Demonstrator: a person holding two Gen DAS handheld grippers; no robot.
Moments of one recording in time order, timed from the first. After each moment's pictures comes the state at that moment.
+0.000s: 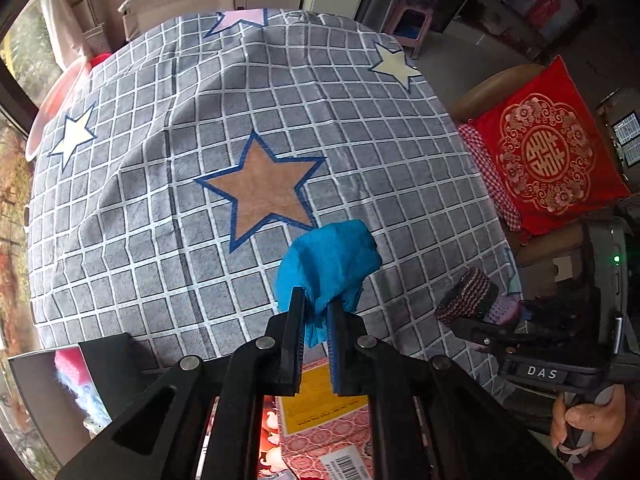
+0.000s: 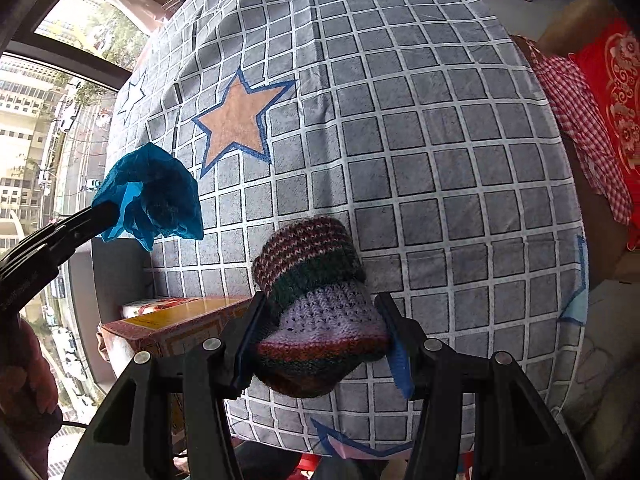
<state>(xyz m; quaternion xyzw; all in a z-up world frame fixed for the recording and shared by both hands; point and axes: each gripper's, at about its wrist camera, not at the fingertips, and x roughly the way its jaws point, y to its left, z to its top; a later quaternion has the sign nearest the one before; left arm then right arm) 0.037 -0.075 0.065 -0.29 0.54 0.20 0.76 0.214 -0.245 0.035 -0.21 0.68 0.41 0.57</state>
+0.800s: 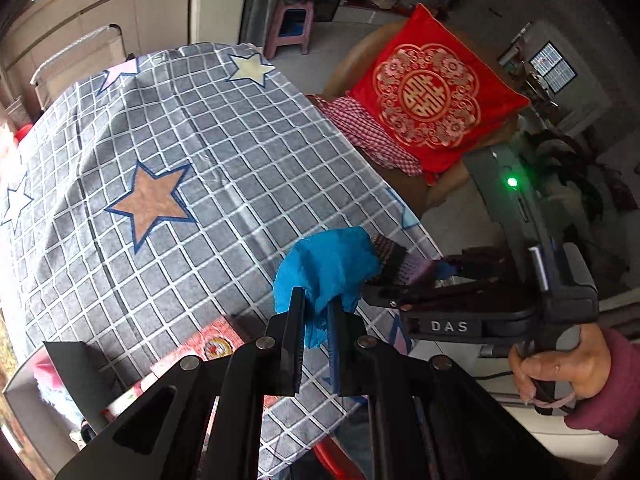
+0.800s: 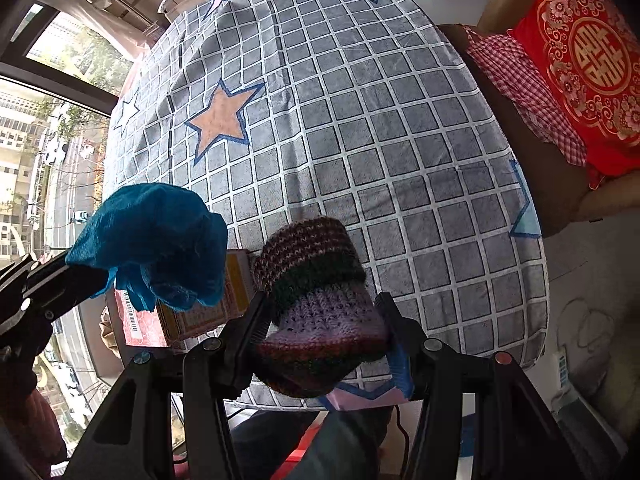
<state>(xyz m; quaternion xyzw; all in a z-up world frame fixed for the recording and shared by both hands) 0.025 -0.196 0.131 -0.22 0.53 0.05 0.82 0.168 -0.278 0.044 -0.19 0.68 0.37 0.61</state>
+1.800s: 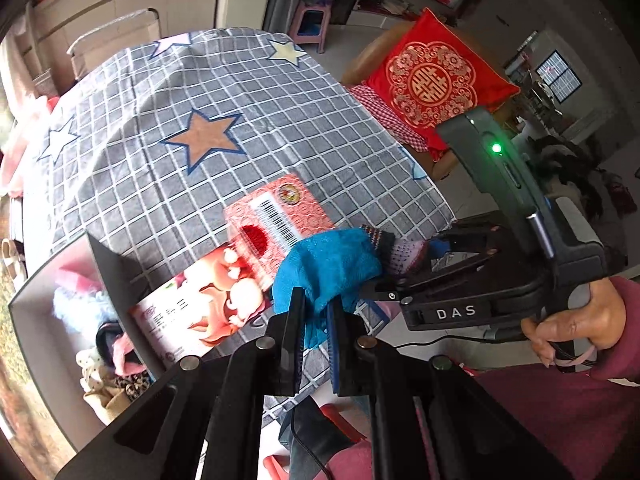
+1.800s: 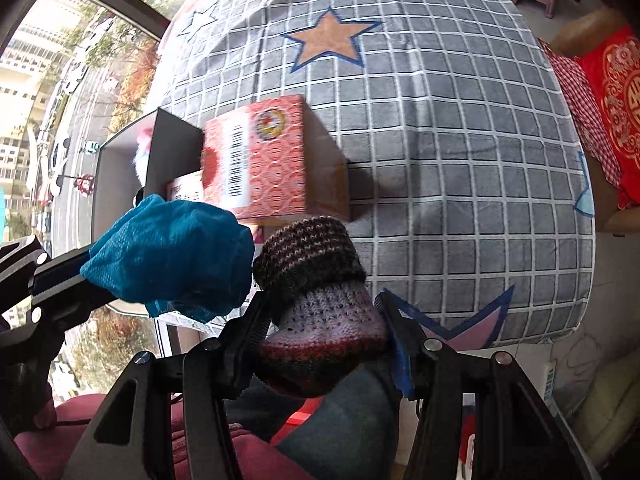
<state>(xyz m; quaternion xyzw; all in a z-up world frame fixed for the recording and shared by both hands) -0.122 -0.199 0.137 -0.24 0.52 0.08 0.82 0.031 -0.261 0.058 -0.27 0.66 0.44 0.55</state>
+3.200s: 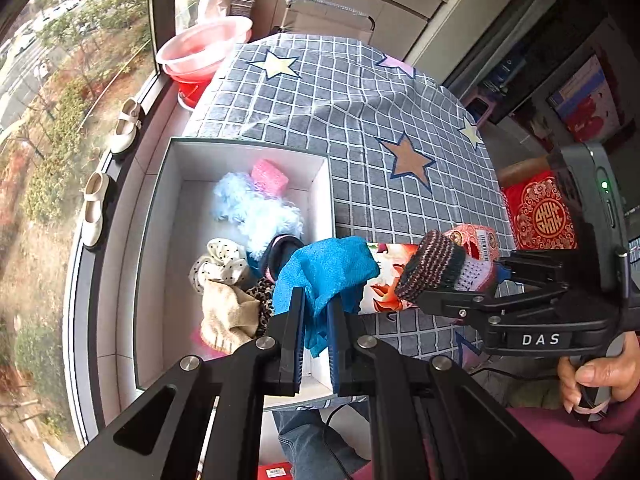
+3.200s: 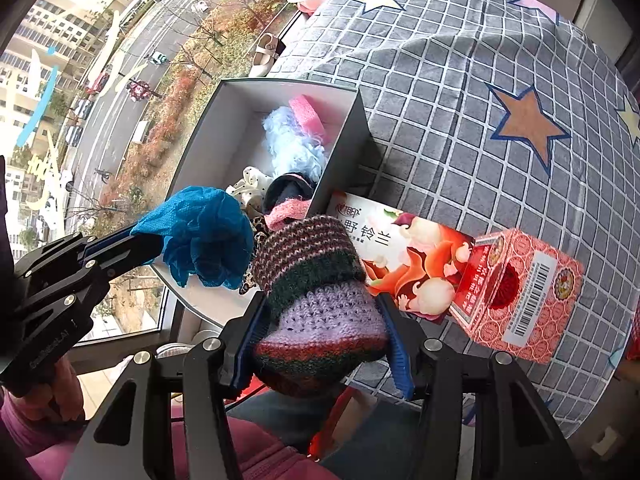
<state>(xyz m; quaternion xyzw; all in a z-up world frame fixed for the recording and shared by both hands) -0.306 -0.109 0.113 -0.40 0.42 0.33 0.74 -0.120 -0.134 0.080 -0.37 0.57 0.57 0.46</state>
